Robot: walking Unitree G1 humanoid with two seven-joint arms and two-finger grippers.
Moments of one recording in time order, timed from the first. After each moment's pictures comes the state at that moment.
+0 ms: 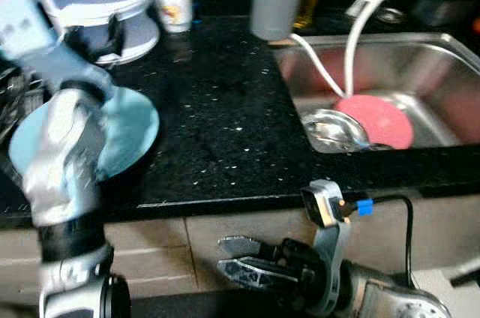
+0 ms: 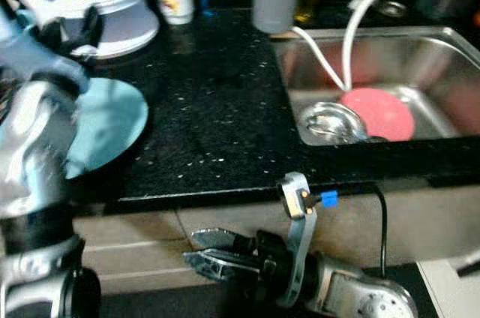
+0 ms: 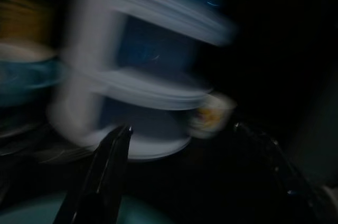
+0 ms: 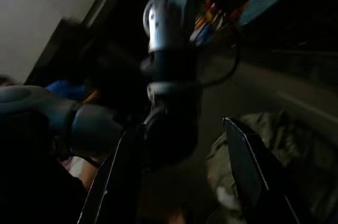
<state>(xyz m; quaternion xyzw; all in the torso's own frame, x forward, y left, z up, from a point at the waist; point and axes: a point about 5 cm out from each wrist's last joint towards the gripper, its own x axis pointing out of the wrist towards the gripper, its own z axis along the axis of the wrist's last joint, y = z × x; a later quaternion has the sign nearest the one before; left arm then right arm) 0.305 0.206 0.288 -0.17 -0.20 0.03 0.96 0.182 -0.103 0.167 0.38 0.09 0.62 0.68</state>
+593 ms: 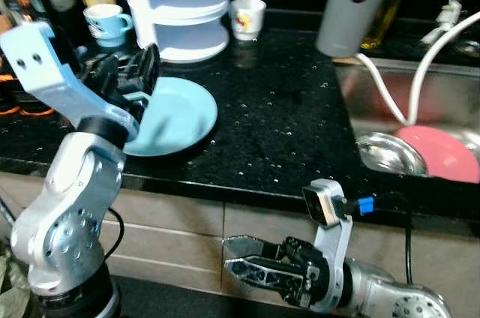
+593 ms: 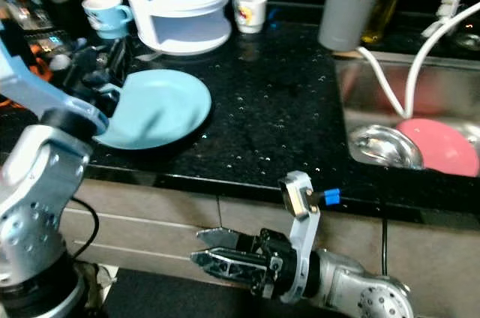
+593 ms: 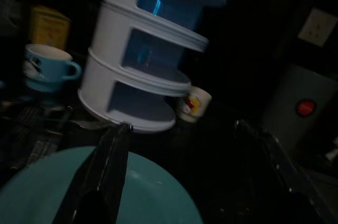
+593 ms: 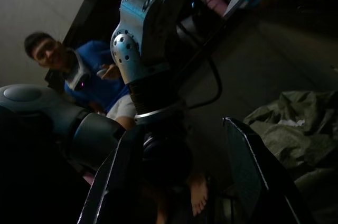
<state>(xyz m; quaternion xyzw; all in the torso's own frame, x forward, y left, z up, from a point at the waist) 0.255 0.159 0.289 -0.19 -0.16 -0.10 0.96 0.185 -0.106 0.161 0.38 0.09 0.63 0.68</state>
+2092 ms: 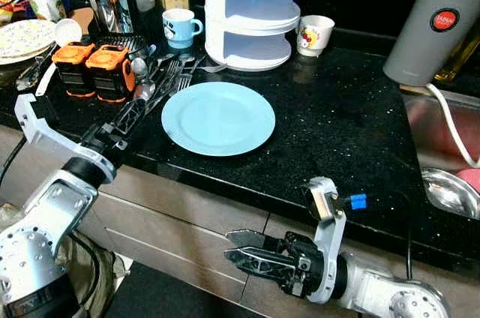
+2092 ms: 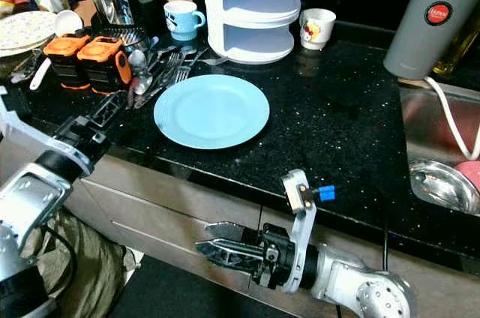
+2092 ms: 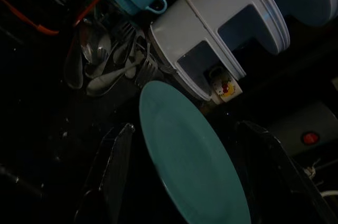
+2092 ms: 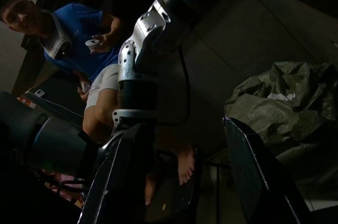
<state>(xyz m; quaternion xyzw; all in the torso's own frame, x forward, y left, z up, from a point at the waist) 0.275 0.208 0.222 -0.41 -0.02 -0.15 0.90 0.197 -0.110 0.155 0.34 0.11 0.60 0.72</state>
